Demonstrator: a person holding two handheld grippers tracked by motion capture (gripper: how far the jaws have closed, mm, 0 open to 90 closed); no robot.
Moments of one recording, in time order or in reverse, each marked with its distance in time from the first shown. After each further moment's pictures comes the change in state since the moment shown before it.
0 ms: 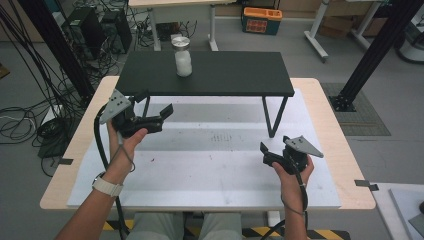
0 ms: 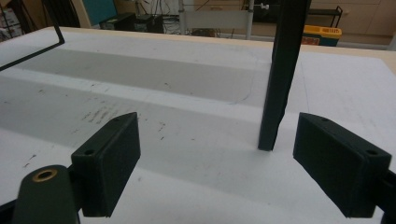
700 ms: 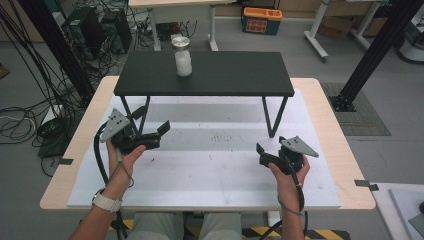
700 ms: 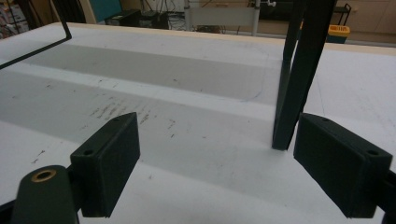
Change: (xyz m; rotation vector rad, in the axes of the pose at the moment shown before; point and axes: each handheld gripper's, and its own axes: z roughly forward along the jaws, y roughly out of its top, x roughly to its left) left arm -0.008 -0.032 -0.018 0.043 0.022 -0.002; right arm 0.004 -0.001 0.005 0.011 0.020 -0.007
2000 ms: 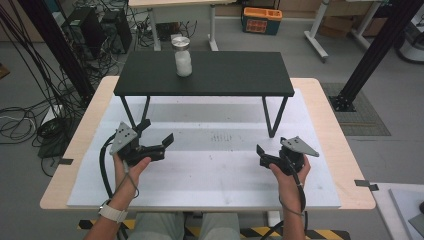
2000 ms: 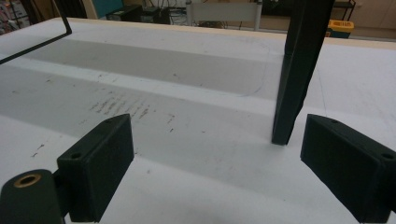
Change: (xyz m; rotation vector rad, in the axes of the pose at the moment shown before) left arm -0.012 -0.026 -0.002 0.051 0.020 -0.020; right arm -0.004 0.001 0.000 0.017 0.008 -0.001
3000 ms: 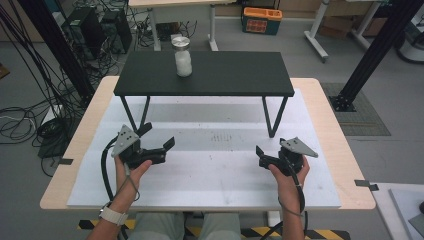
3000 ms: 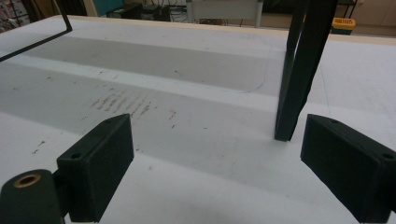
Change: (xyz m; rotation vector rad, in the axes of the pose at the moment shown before) left arm 0.000 -0.003 -0.001 0.021 -0.011 -0.007; right arm 0.001 -0.001 0.001 0.007 0.002 0.003
